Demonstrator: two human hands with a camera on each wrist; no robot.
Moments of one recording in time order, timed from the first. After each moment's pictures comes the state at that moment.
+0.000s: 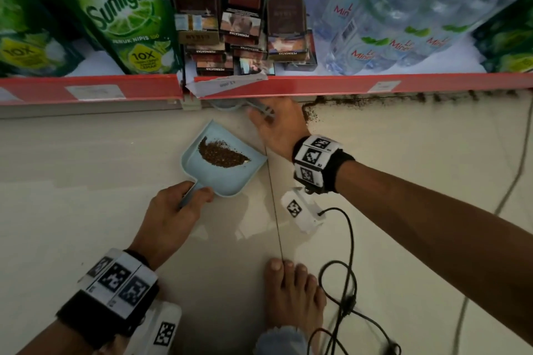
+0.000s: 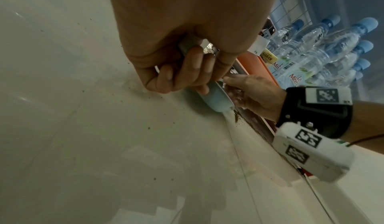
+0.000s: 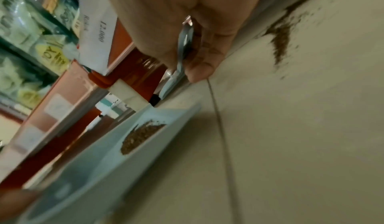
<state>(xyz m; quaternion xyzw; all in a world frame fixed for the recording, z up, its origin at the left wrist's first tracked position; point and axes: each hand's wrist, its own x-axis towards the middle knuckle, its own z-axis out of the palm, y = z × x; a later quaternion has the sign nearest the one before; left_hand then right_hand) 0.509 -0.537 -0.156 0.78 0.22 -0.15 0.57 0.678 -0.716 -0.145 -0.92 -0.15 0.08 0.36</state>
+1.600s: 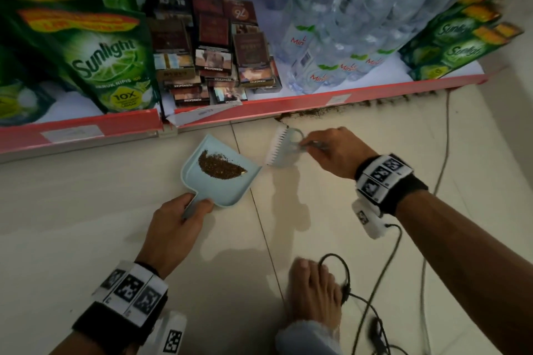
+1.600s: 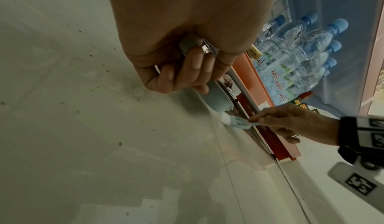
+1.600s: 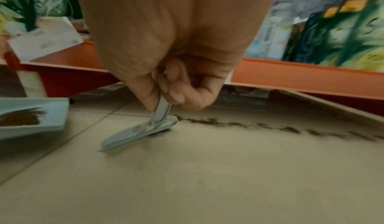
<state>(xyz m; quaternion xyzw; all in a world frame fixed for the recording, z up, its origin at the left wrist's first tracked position) 0.531 -0.541 -0.152 0.78 0.14 -0.17 0.59 0.659 -0.837 -0.071 -0.97 -0.15 0.18 0.08</state>
